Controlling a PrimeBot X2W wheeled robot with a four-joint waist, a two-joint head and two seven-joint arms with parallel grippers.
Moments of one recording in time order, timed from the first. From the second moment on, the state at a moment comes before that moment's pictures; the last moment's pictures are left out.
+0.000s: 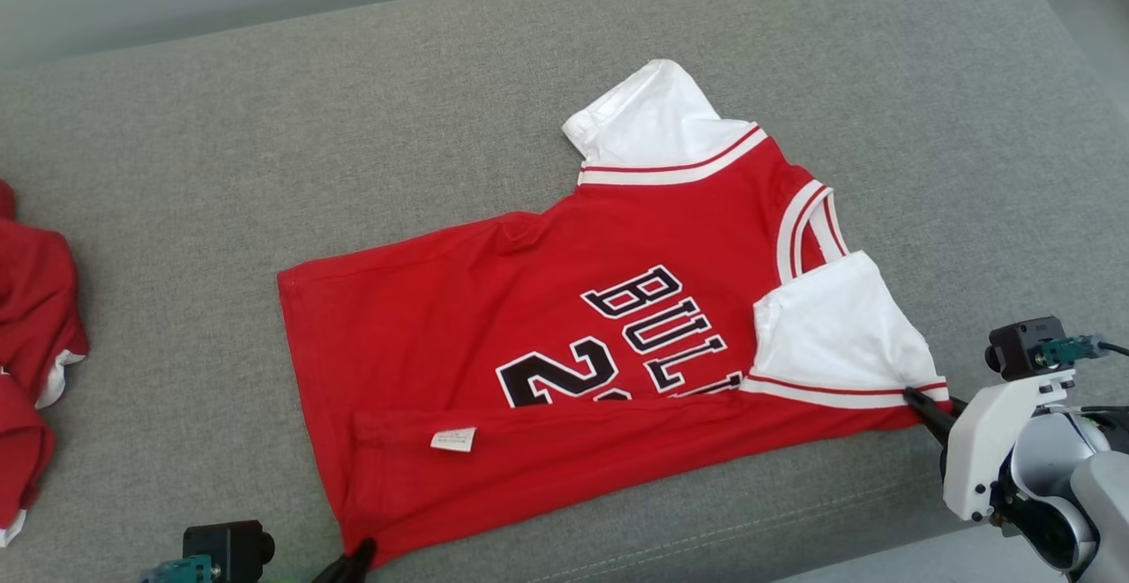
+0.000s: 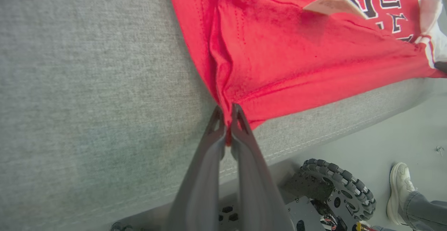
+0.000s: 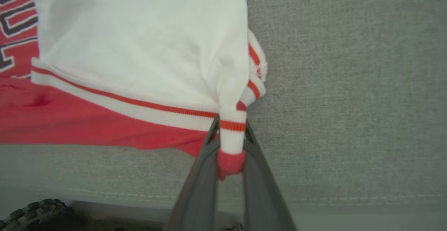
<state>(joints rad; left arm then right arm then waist) 0.13 0.51 -0.49 -0.05 -0.93 0.15 0.20 -0.23 -0.52 0.35 0.36 0.68 0.13 0.31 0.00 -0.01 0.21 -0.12</state>
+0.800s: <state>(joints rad) -0.37 0.52 -0.45 0.00 -0.83 0.19 0.29 -0.77 -0.38 0.27 0.43 0.48 0.13 0.36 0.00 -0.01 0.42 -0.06</state>
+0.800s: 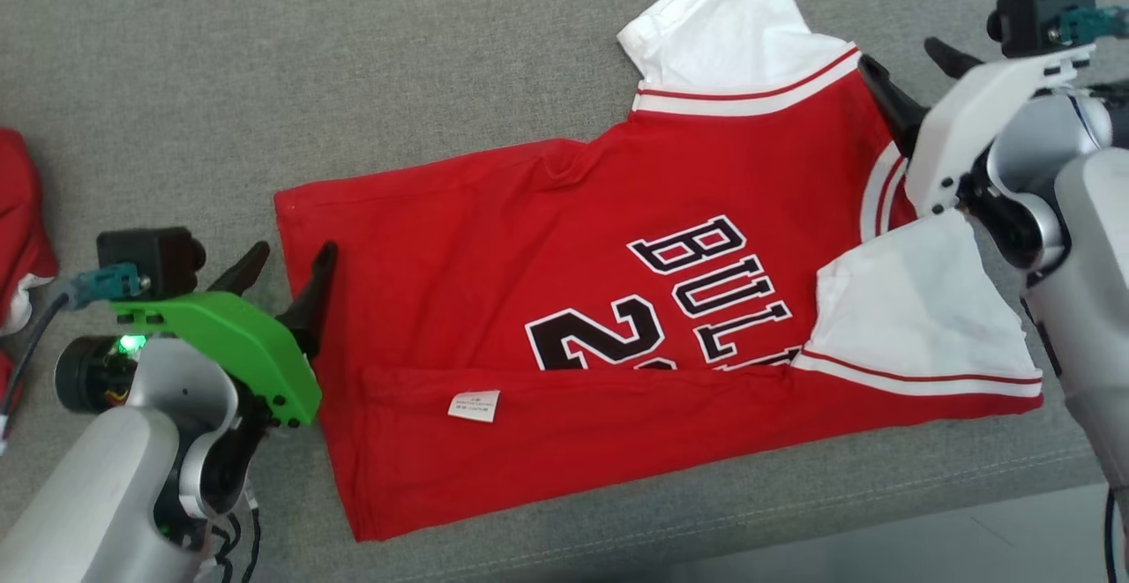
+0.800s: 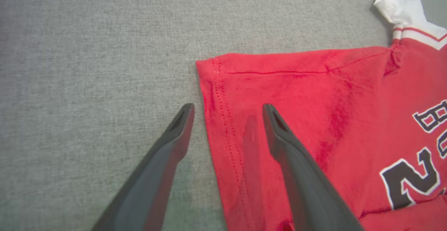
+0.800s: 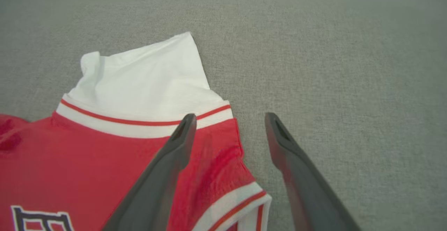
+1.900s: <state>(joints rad) -0.62 0.35 -0.55 0.27 -0.84 0.02 0.25 -1.13 -0.33 0.44 0.91 0.51 0.13 0.11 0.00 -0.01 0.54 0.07</state>
